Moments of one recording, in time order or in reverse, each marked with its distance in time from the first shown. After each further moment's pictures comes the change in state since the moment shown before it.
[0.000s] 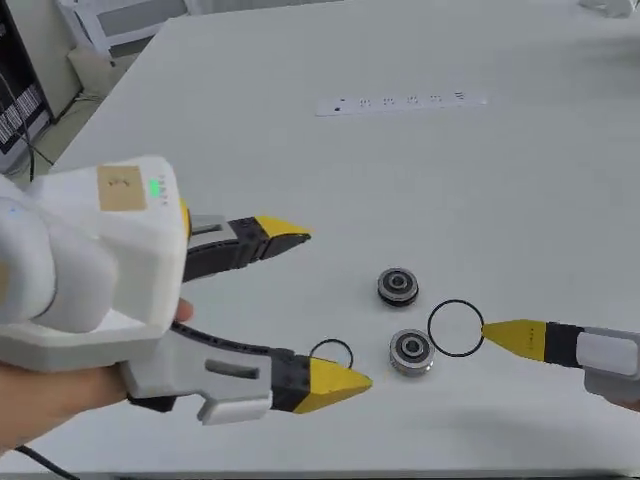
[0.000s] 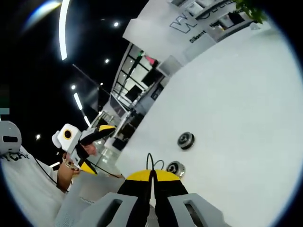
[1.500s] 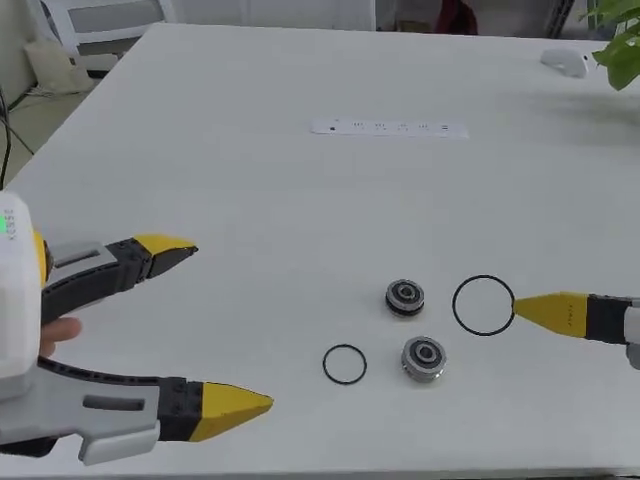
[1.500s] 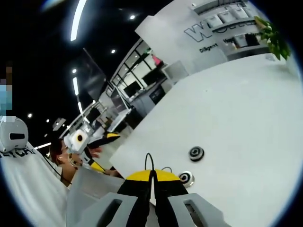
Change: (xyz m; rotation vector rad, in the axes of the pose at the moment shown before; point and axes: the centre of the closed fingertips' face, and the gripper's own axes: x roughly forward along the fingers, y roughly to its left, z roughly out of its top) left arm -0.076 0.028 -0.061 -0.111 -0.090 0.117; right arm 0.002 0.052 0.019 -0.180 0.018 -0.095
